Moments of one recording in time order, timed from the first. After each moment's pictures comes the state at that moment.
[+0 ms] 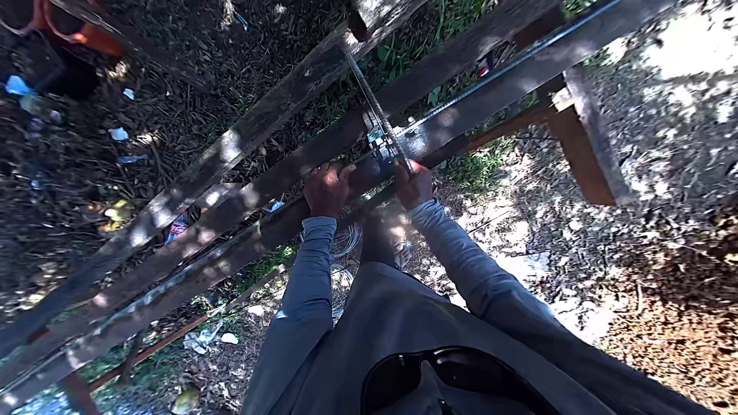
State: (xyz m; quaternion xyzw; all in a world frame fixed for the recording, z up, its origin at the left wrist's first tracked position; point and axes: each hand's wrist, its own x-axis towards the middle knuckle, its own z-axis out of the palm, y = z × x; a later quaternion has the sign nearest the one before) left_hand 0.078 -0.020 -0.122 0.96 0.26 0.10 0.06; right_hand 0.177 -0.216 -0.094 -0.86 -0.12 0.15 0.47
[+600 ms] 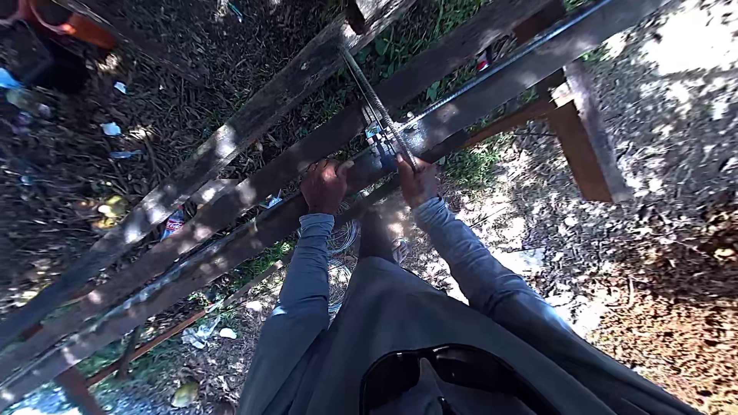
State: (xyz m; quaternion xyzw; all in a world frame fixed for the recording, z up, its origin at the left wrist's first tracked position) left_hand 0.077 -0.021 -0.121 0.96 0.26 0.08 0.06; right_hand 0.177 -0.227 -0.092 -0.87 -0.10 0.15 0.46
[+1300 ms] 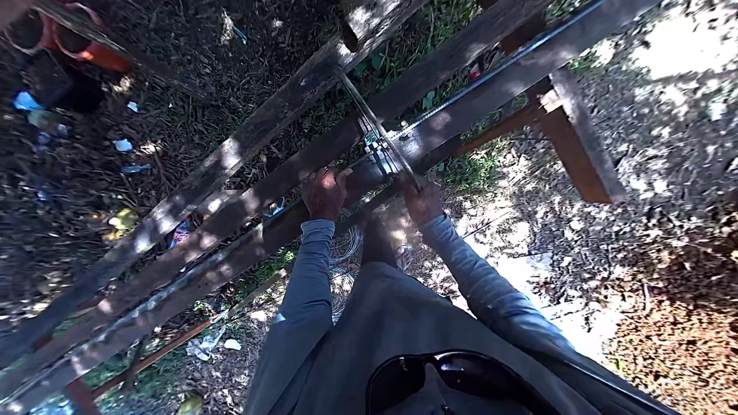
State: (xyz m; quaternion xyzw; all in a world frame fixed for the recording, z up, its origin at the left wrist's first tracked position) left_hand 0.079 -0.022 -0.123 0.96 0.28 0.06 0.06; right_hand 0.156 -0.263 -0.080 -0.87 -0.13 0.19 0.44
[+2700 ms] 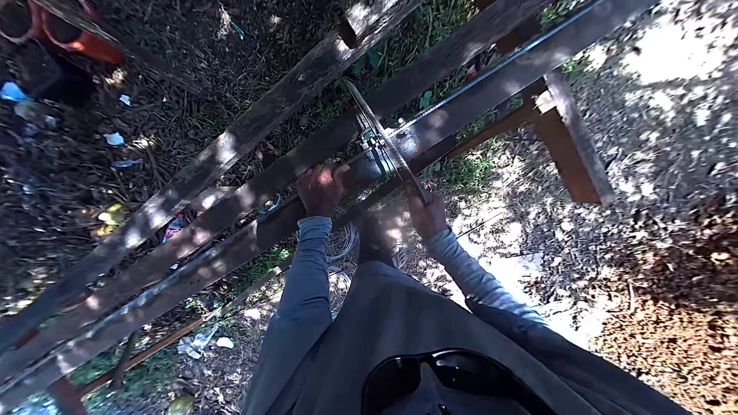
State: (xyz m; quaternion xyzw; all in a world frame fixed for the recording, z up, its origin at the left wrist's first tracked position) left_hand 0.077 -0.025 -0.120 0.95 0.28 0.09 0.06; right_hand 0.132 -0.297 -0.091 -0.87 -0.13 0.18 0.45
